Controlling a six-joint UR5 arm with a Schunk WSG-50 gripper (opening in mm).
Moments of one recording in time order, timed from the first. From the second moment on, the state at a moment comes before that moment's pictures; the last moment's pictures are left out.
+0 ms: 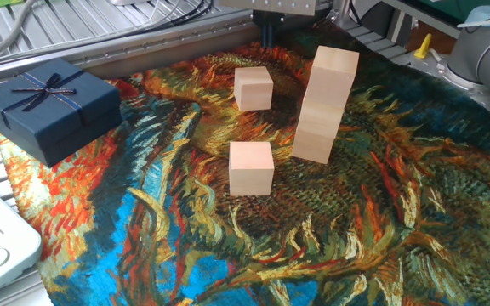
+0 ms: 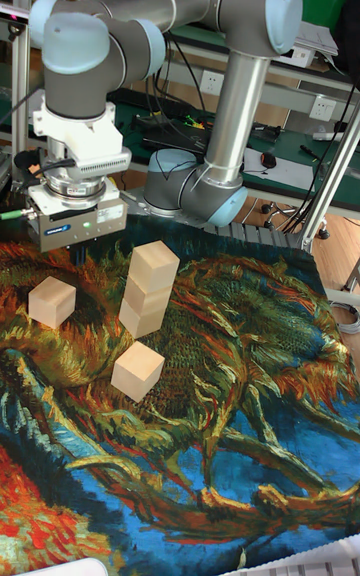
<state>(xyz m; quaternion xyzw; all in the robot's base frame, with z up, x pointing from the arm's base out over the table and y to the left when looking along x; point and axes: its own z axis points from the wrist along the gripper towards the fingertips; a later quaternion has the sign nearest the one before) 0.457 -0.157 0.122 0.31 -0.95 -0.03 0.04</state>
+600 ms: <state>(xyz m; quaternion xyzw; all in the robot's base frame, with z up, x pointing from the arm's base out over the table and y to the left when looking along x) 0.498 -0.193 0.096 0.38 -0.93 -0.02 0.02</state>
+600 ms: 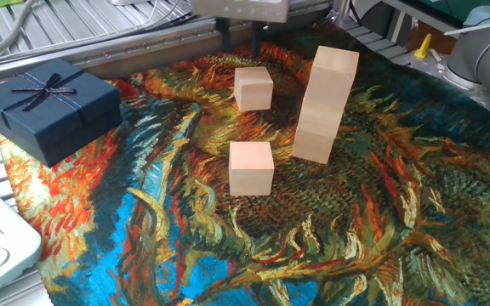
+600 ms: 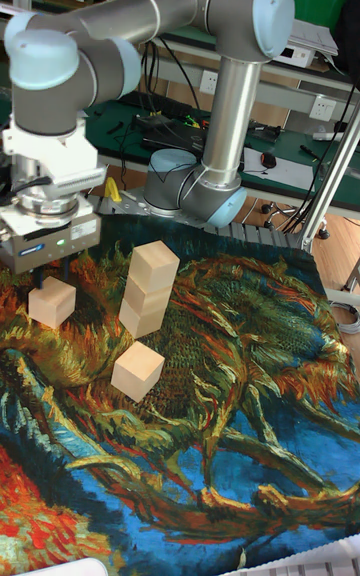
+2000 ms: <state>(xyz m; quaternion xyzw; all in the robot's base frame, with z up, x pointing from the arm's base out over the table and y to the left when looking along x) 0.459 -0.187 0.054 0.46 -0.89 -0.03 -0.01</state>
